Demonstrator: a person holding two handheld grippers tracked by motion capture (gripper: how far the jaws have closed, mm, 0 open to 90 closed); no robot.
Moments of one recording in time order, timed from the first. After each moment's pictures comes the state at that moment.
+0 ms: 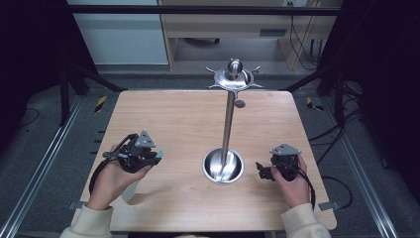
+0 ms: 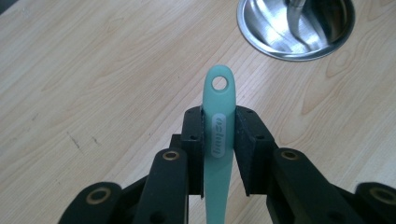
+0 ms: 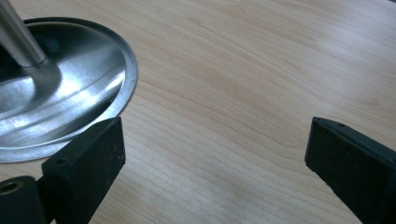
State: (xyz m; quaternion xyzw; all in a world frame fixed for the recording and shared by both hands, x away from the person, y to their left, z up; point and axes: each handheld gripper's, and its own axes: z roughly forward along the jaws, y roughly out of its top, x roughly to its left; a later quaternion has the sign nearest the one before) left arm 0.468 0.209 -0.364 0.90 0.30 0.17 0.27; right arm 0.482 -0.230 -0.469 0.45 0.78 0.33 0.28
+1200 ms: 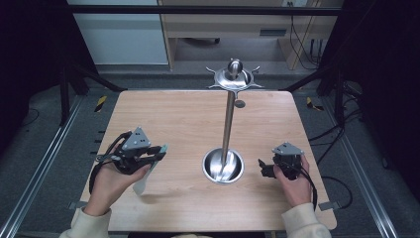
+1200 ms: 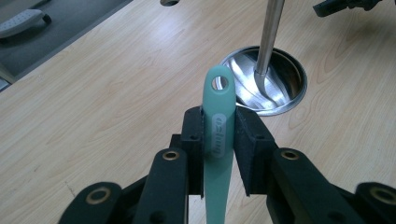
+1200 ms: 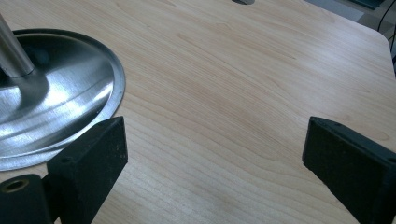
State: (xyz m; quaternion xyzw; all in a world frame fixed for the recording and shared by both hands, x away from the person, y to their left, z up) left arm 0.447 0.207 -0.336 0.87 0.27 0.19 0.37; right arm 0.482 -0.235 -0.463 0.44 0.77 0.33 0.31
